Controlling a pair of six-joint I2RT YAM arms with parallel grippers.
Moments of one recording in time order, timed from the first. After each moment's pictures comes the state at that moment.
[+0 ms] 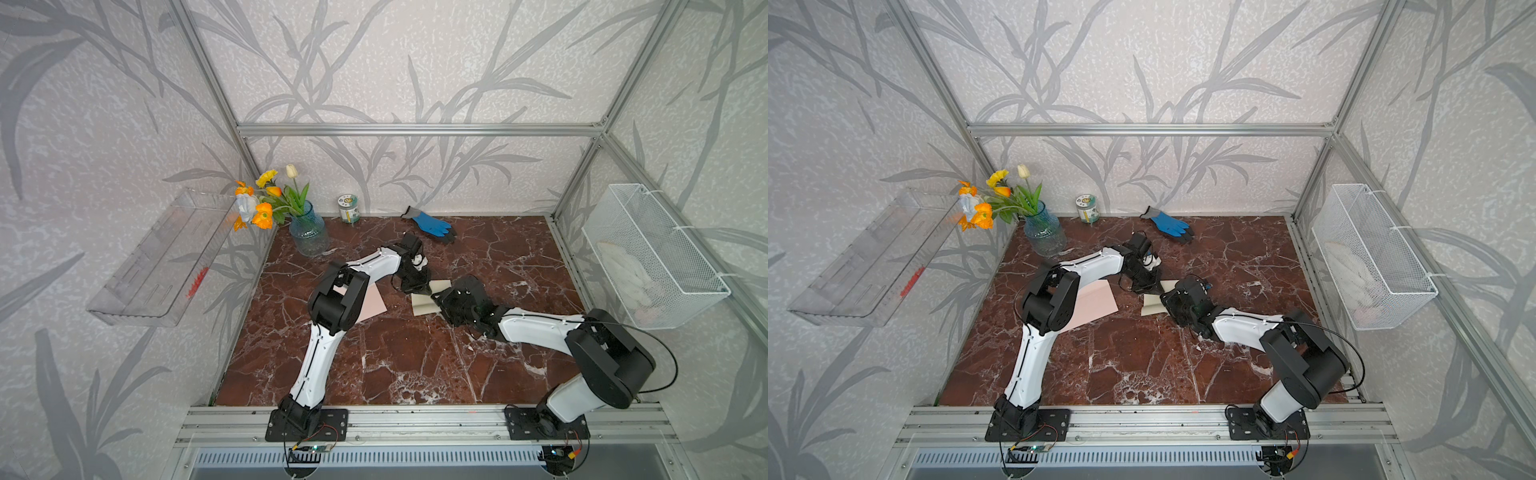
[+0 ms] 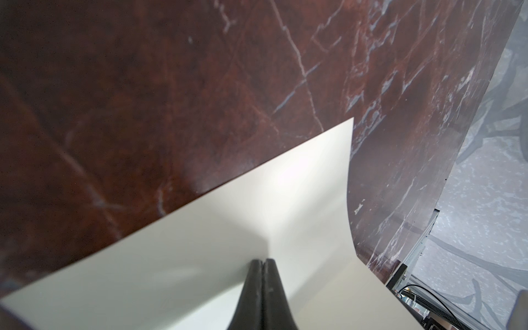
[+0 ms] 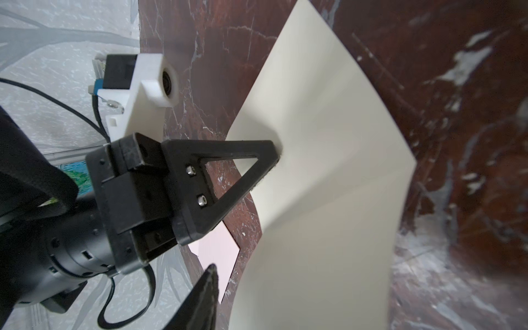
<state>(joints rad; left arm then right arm) -0.53 2.31 1.73 -0.70 0.55 -0.49 0.65 1.57 0.69 0.20 -0.07 1.49</state>
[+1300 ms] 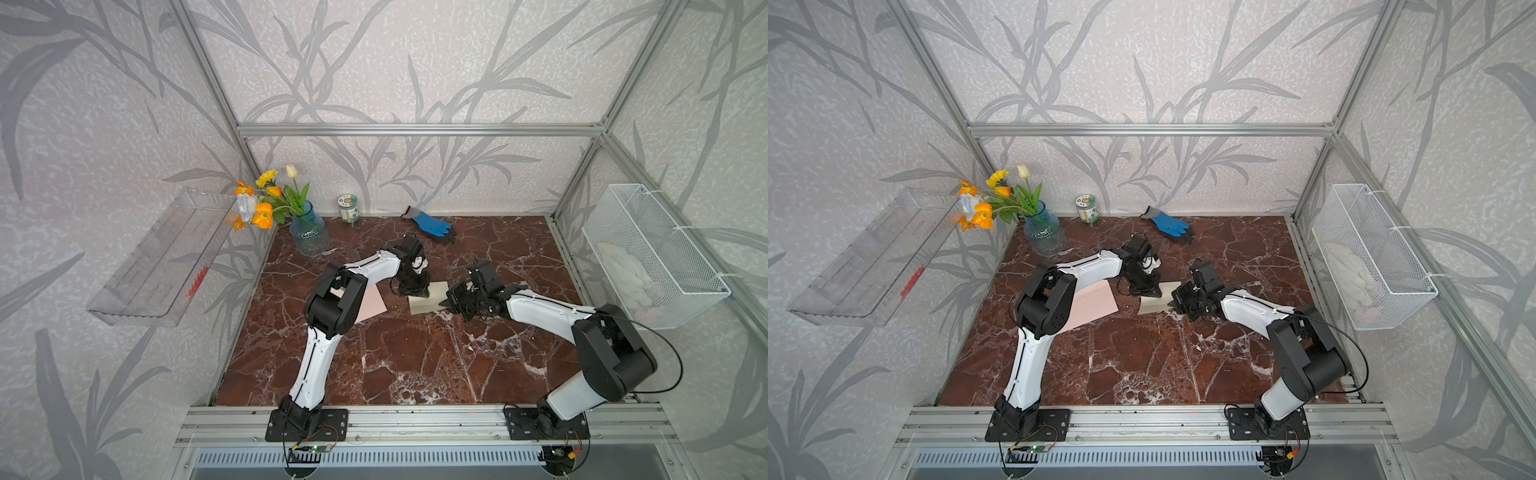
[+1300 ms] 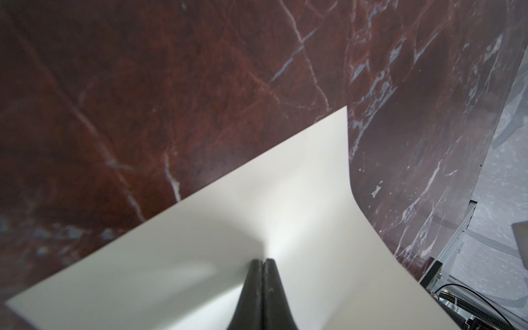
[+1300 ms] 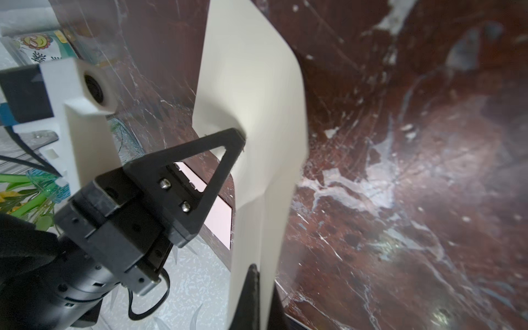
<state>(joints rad) -0.54 2.23 1.63 -0.68 0.48 -0.41 0.49 1.57 0.84 -0.18 -0.46 1.51</state>
